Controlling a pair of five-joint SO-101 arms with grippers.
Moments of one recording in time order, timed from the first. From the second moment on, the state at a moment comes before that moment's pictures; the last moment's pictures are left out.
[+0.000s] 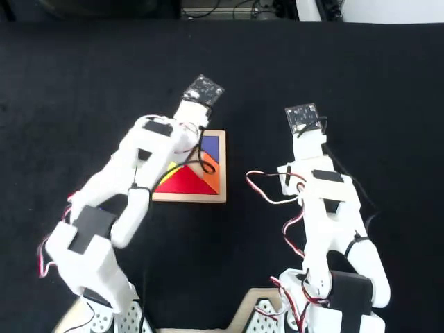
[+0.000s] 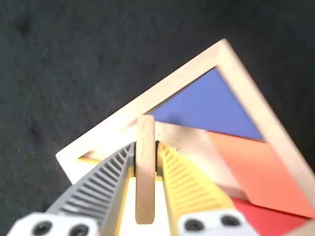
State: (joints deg) left arm 14.5 11.6 20.4 38.5 -19.5; right arm 8.1 -17.7 58.5 30.0 19.6
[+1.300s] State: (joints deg) left arm 16.6 -0.4 27.4 38.2 -21.6; right arm 8.1 -17.7 58.5 29.8 19.6
